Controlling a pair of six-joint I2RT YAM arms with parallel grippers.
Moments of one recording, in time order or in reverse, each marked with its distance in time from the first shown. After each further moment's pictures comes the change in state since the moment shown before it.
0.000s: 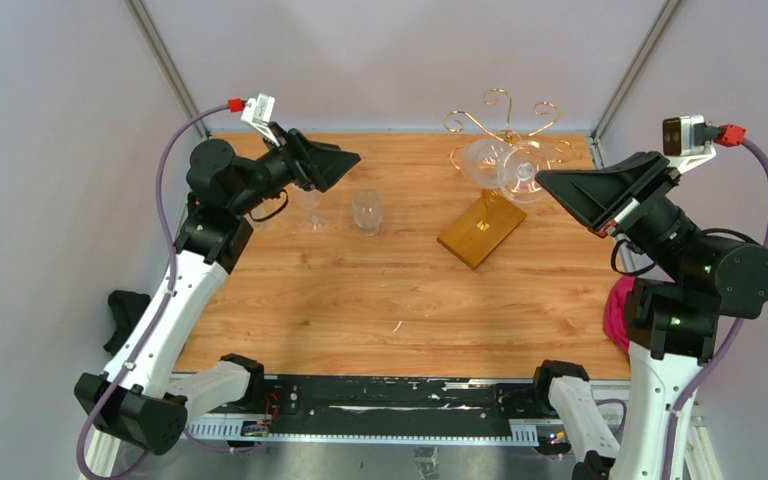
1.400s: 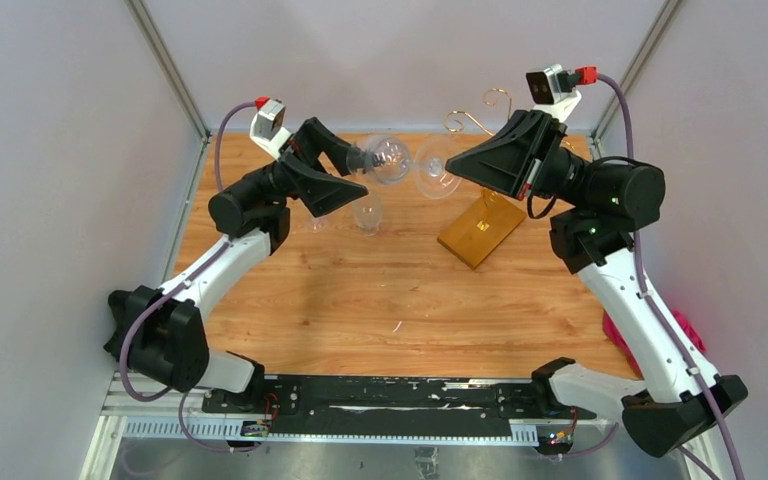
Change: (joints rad) left arm -0.036 0.311 -0.150 1.498 0.436 -0.762; right arm 0.595 0.366 -0.021 0.570 0.072 0.027
